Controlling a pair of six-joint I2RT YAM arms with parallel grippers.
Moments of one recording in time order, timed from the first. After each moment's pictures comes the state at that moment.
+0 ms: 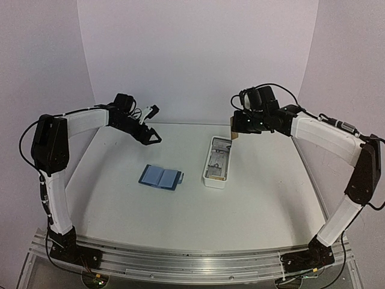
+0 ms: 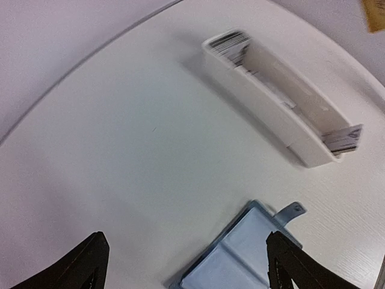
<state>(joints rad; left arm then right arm) -0.36 1.99 1.63 -0.44 0.60 0.40 0.59 1.66 1.49 -0.45 0.15 0.41</state>
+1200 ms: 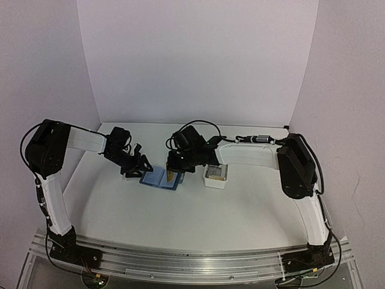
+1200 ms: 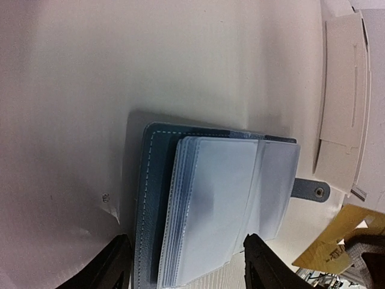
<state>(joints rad) -0.33 1.94 1.16 -0.32 0.53 -0.47 0.92 2.26 1.83 -0.35 -0.04 0.75</state>
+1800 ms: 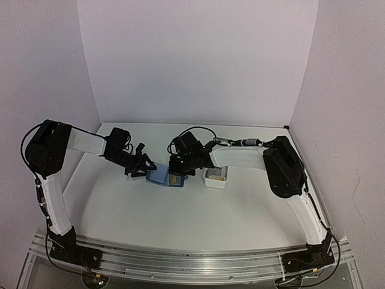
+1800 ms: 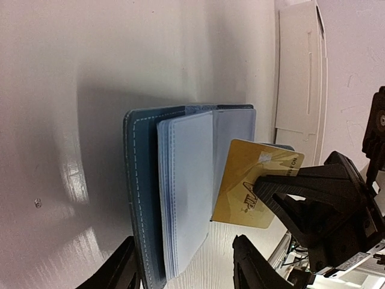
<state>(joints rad) -0.33 1.94 1.12 -0.20 0.71 -0.53 0.89 2.40 1.90 -0.34 -0.03 0.73</state>
